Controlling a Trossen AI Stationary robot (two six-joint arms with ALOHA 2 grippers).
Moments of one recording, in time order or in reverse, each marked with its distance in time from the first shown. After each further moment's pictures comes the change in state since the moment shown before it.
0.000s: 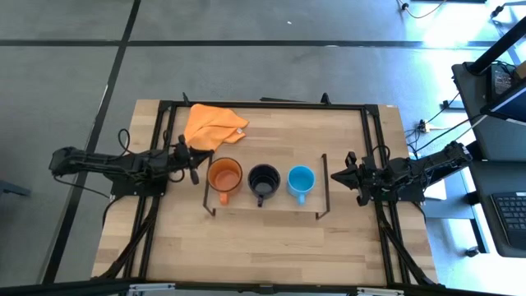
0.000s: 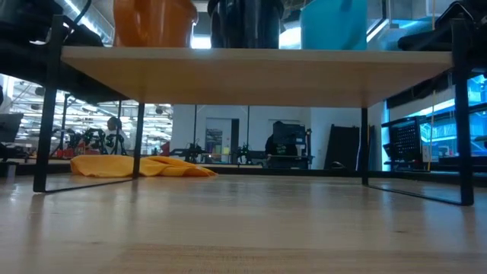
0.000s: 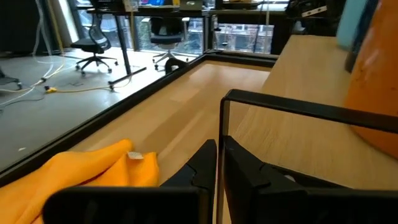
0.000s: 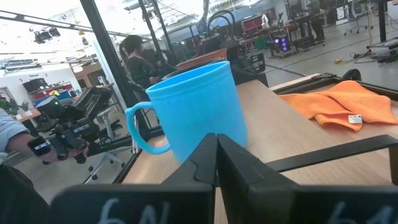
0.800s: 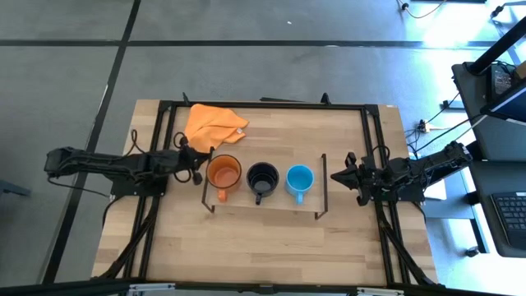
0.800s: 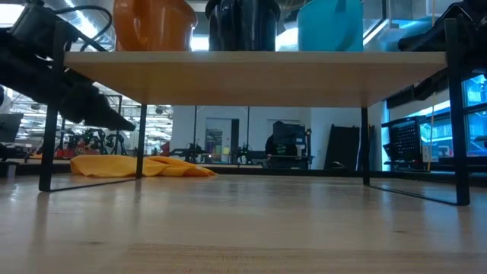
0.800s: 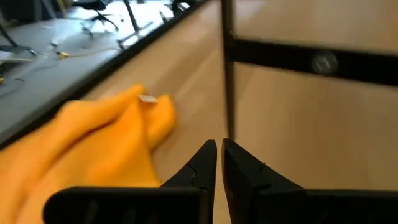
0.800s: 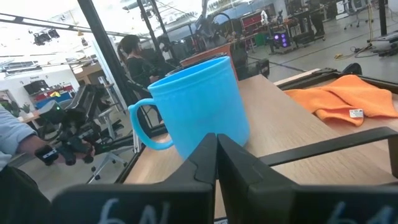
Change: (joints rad) left arm 0.073 0.133 -0.007 -0.037 0.030 0.053; right arm 0.000 0.000 0.000 -0.010 0.000 0.025
